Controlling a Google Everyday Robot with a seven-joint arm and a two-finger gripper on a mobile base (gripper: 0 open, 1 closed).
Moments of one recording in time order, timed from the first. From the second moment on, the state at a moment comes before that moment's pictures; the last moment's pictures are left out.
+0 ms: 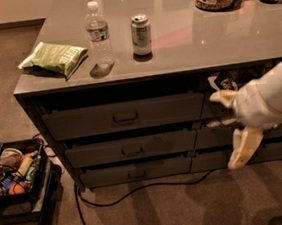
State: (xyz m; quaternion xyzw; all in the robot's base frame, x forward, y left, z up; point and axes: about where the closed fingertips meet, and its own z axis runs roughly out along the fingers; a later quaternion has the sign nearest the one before) arm 0.456 -0.205 0.798 -0.68 0.69 0.08 0.23
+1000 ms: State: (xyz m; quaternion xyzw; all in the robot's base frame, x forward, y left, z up) arm 0.525 -0.167 0.698 -0.64 0.67 0.04 0.38
